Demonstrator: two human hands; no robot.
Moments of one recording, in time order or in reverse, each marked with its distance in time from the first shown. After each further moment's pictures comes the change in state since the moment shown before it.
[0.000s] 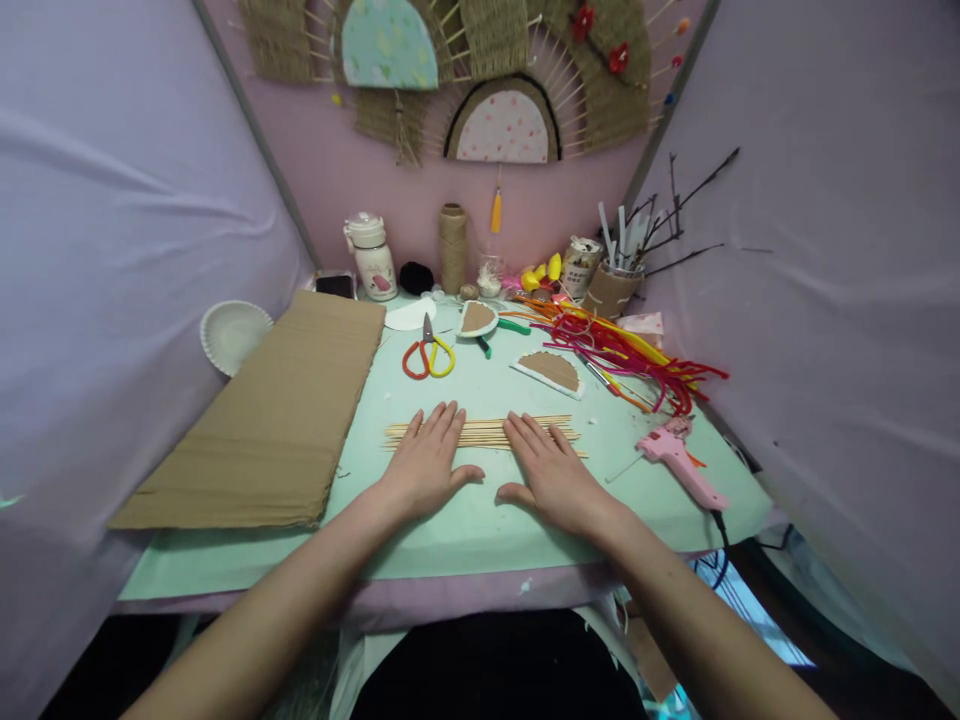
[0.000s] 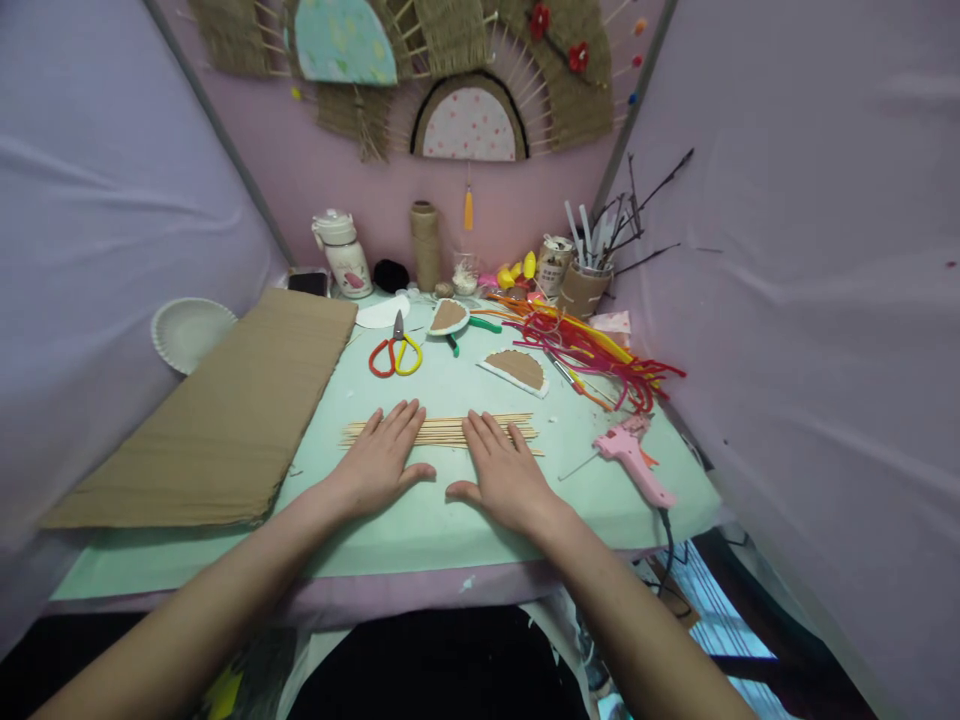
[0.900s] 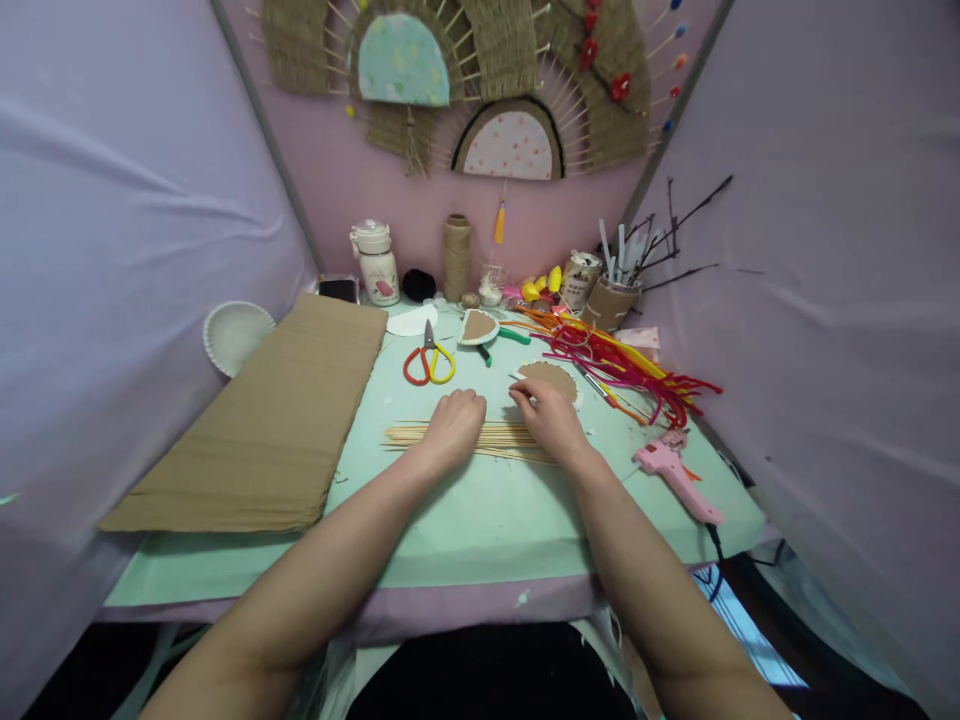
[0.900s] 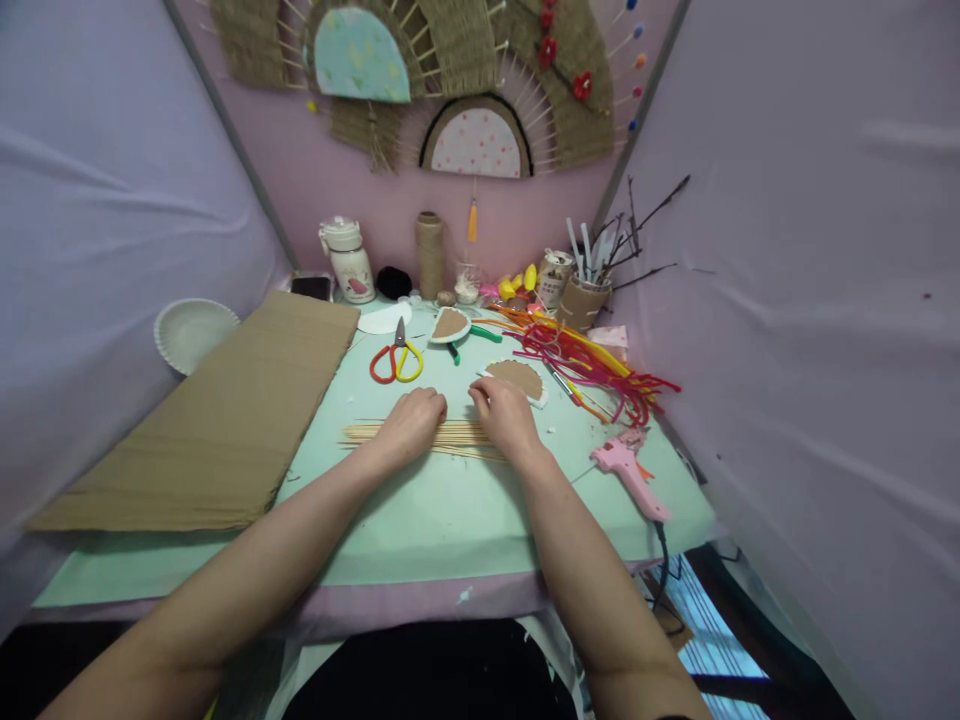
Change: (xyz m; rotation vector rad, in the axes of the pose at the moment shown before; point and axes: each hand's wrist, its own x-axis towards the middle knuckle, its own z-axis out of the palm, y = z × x) left_hand 0.066 0.016 -0.023 0.002 0.092 0.005; right_hand 0.074 0.027 -0.027 0.293 0.484 0.086
